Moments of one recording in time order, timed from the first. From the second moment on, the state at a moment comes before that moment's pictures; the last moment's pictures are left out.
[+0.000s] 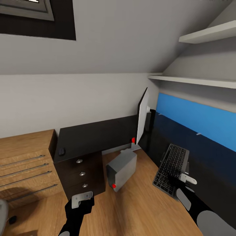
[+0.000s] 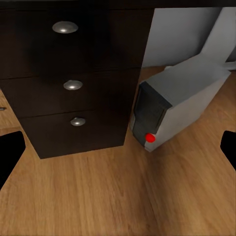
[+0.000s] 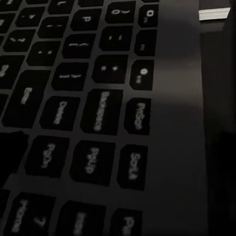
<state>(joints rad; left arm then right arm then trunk) 0.08 -0.07 -0.26 -1.60 0.16 0.28 0.42 -0.63 -0.18 0.08 -0.46 -0.55 -0.01 -0.22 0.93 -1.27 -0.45</state>
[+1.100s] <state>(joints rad) 0.08 -0.07 -0.26 -1.59 0.16 0.28 0.42 -0.58 -0.18 0.07 -0.85 -0.57 0.11 -0.29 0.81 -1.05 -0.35</state>
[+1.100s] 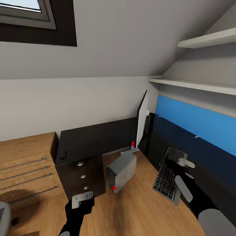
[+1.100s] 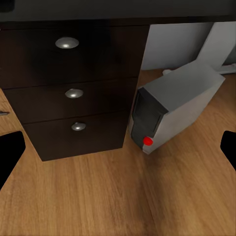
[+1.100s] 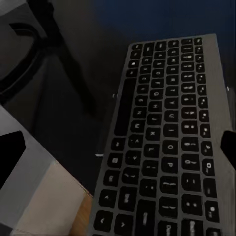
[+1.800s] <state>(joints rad) 0.08 -0.07 -0.26 -1.59 0.16 0.28 0.42 -0.33 -0.08 0.21 -1.41 -0.60 0.29 -0.49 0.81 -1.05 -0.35</state>
